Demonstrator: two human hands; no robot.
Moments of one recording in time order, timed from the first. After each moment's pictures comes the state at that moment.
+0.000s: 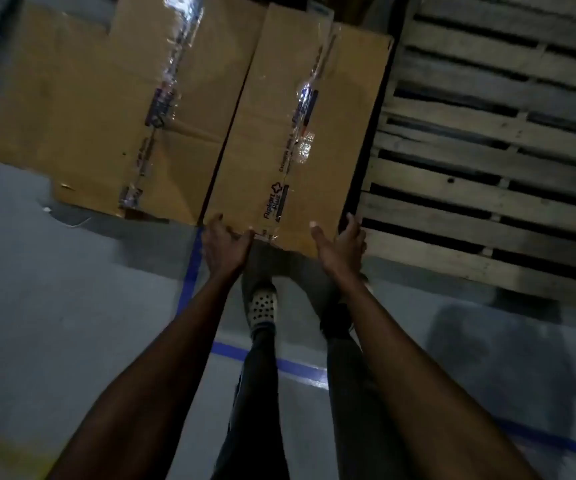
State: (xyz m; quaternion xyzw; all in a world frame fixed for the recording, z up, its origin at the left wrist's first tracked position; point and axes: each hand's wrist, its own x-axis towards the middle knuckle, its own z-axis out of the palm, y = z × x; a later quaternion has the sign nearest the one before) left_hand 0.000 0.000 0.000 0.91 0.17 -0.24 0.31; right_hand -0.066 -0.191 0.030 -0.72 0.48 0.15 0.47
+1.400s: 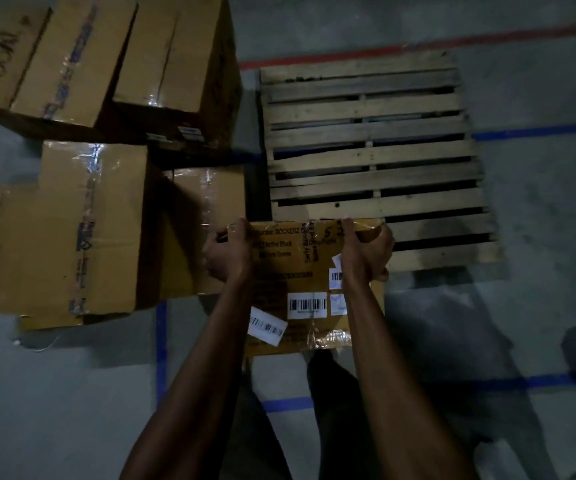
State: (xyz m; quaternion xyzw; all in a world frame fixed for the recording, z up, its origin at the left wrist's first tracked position) left_hand -0.052 -0.276 0.249 0.82 0.23 -0.16 0.51; right_hand -0.165 -0.422 0.214 -0.56 0.68 -0.20 0.44
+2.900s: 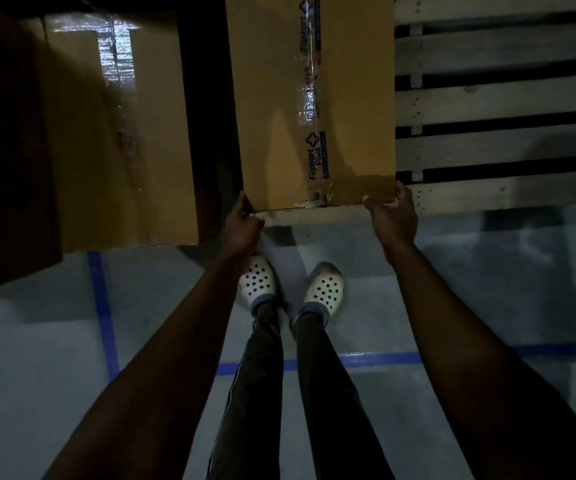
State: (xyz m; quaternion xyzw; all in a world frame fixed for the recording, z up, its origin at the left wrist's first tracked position) left_hand -0.091 -0.317 -0.135 0.75 0.12 -0.45 0.46; right_hand -0.235 -0.530 -0.142 -0.61 0.65 0.02 0.46
